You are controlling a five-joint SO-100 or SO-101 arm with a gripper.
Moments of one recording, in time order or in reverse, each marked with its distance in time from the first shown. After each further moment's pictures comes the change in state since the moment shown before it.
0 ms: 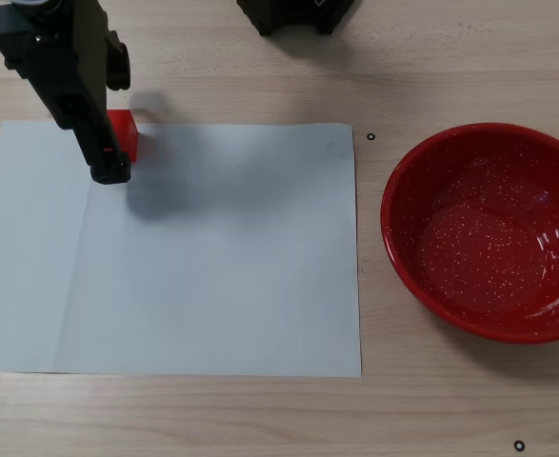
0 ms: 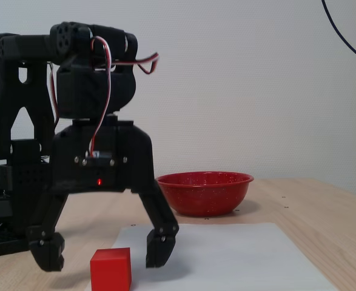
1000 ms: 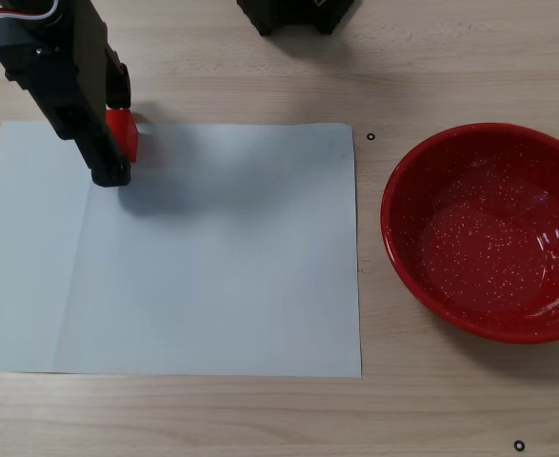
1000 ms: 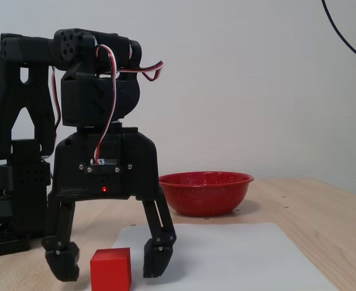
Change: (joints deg) arm 0.5 -1.2 -0.1 -2.0 -1.1
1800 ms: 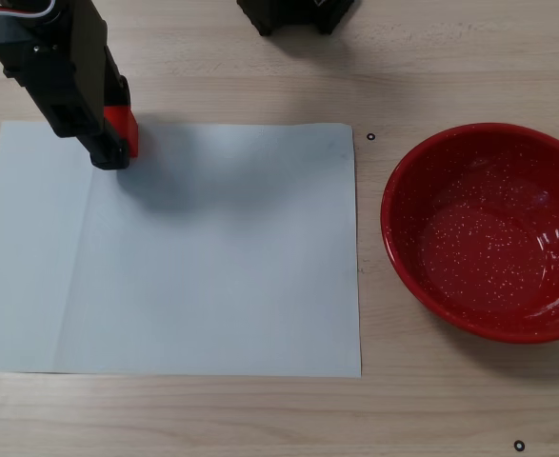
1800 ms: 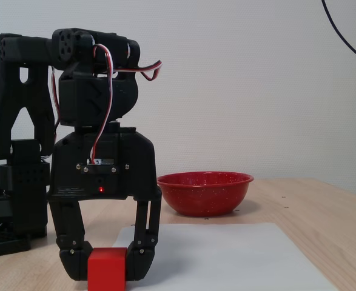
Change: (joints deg) arm -0.5 0.0 0.0 1.7 -0.3
